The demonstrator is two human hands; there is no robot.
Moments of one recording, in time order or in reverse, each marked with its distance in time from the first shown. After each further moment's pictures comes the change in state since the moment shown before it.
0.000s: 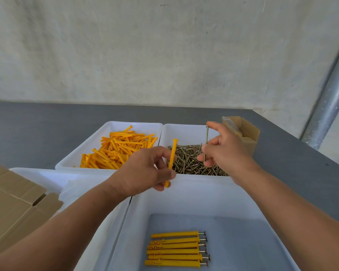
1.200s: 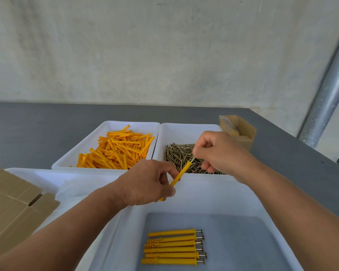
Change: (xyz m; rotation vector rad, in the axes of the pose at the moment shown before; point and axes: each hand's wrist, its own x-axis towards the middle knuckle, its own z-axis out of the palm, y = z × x) left_hand -0.008 0.002 0.011 0.410 -0.174 0.026; right_hand -0.018 -0.025 -0.009 -0.368 -0.174 -0.022
